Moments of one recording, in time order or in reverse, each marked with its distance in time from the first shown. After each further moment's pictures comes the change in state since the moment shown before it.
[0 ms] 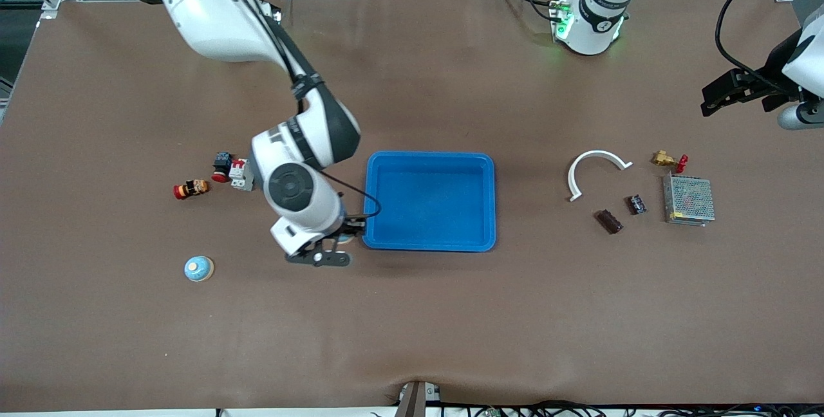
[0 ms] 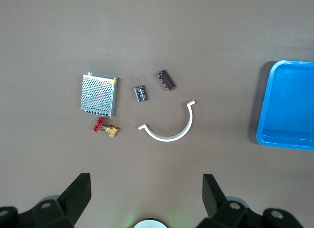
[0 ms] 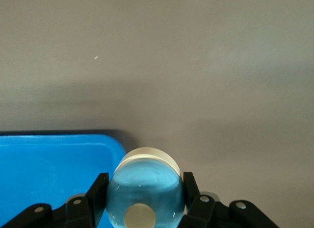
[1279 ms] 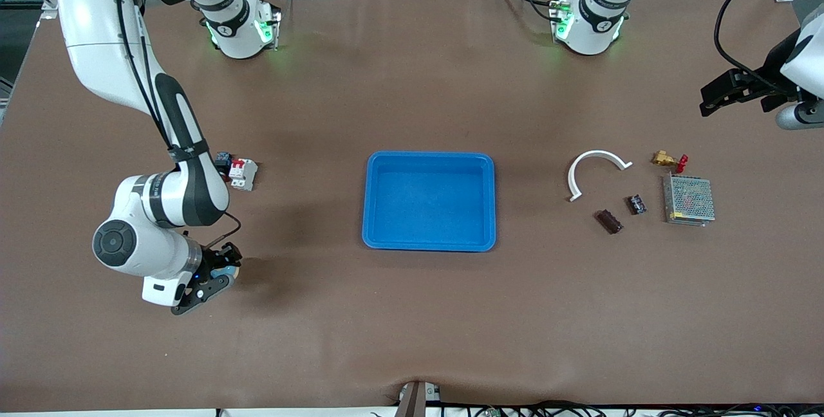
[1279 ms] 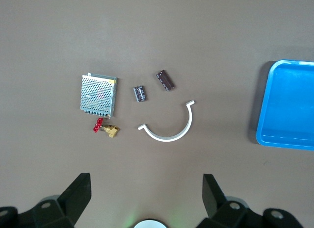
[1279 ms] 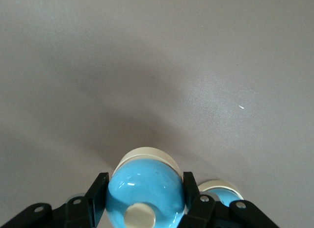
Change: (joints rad) left arm 0.000 0.000 -0.002 0.000 0.000 0.001 0.000; right arm -0.356 0.026 -0.003 -0.164 0.000 0.210 -0.959
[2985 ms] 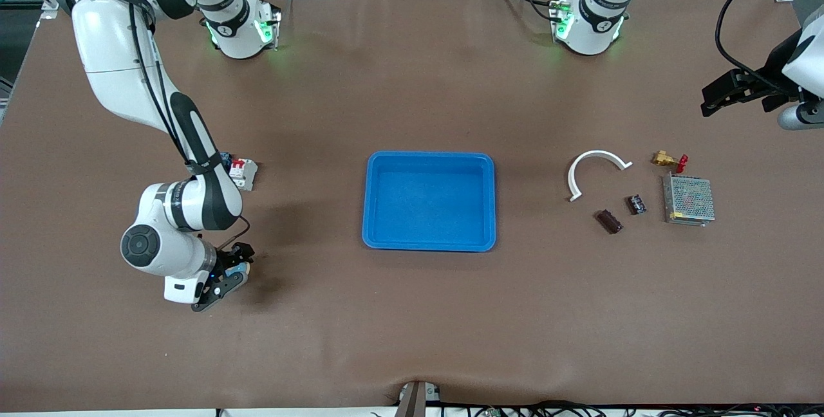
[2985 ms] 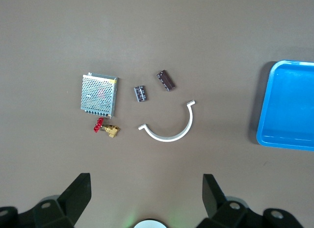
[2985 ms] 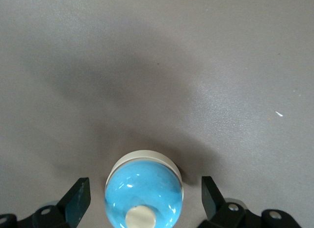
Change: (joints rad) left arm 0.003 0.000 0.000 -0.001 0.000 0.002 0.000; right arm -0.009 0.067 0.009 -0.042 0.005 0.114 -0.067
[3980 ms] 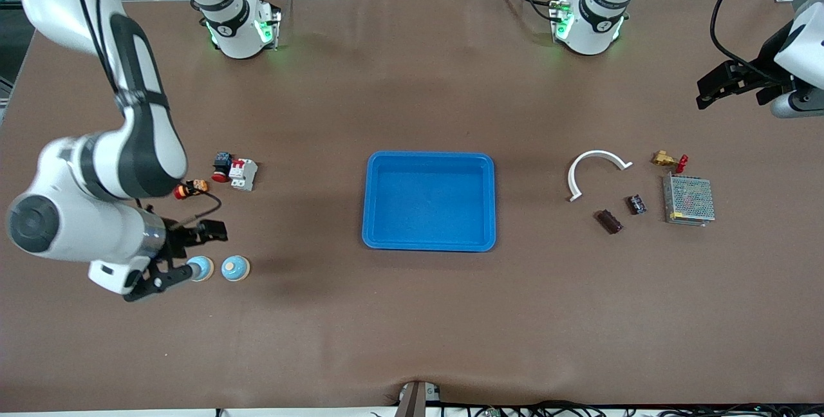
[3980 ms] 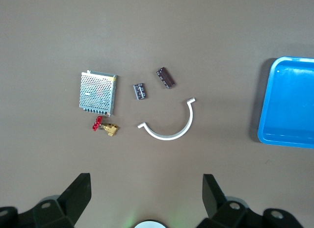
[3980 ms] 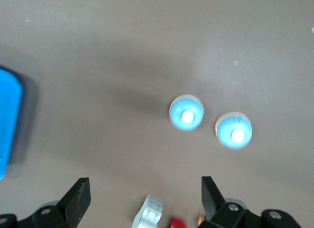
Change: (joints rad) left arm -0.002 -0.074 -0.001 -0.108 0.000 0.050 0.000; right arm 0.009 -0.290 0.006 0.182 0.038 -0.598 0.333
